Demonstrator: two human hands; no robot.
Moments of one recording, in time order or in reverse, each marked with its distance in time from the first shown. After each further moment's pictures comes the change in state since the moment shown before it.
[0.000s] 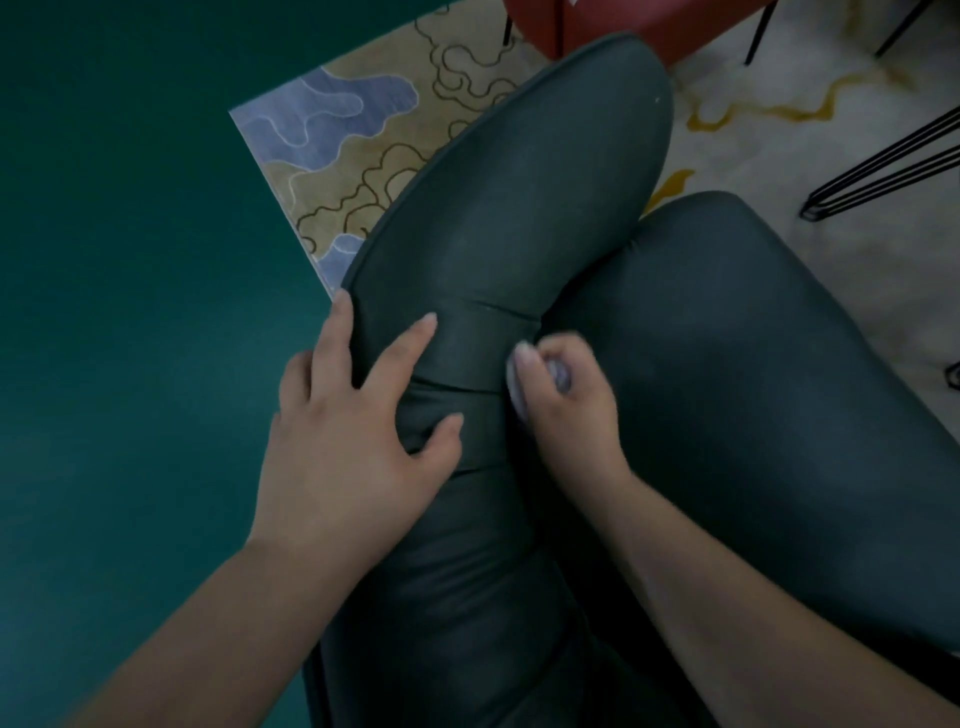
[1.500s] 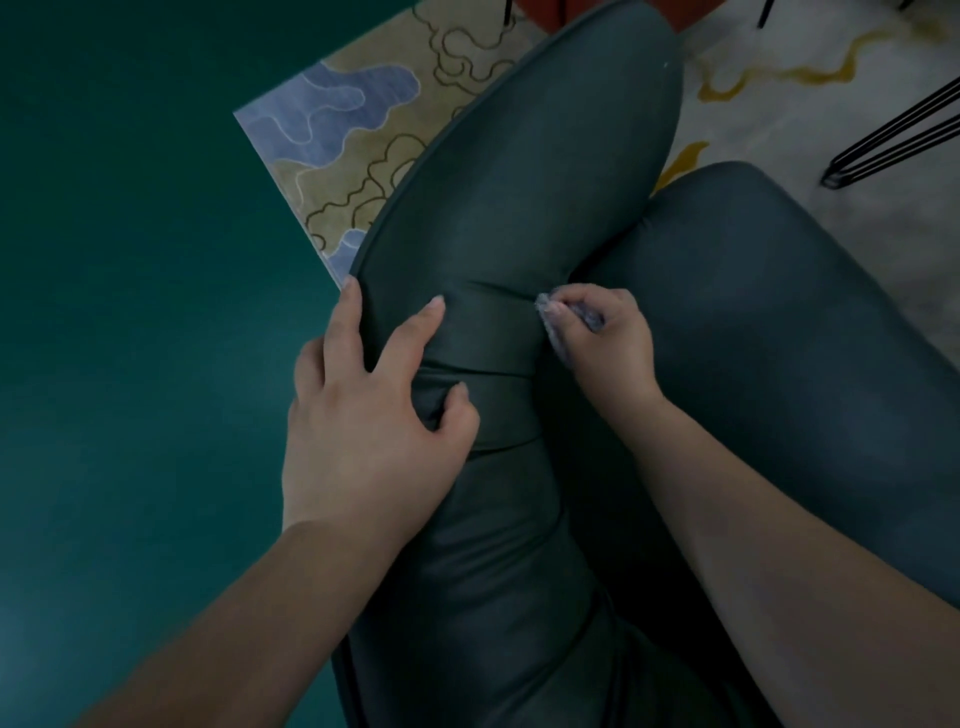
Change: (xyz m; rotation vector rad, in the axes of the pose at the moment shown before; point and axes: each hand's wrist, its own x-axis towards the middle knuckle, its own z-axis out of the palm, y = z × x) left_hand 0.003 0.000 0.009 -0.049 0.070 -0.033; right_hand 0.049 0.023 -0.014 -0.154 -0.086 -0.003
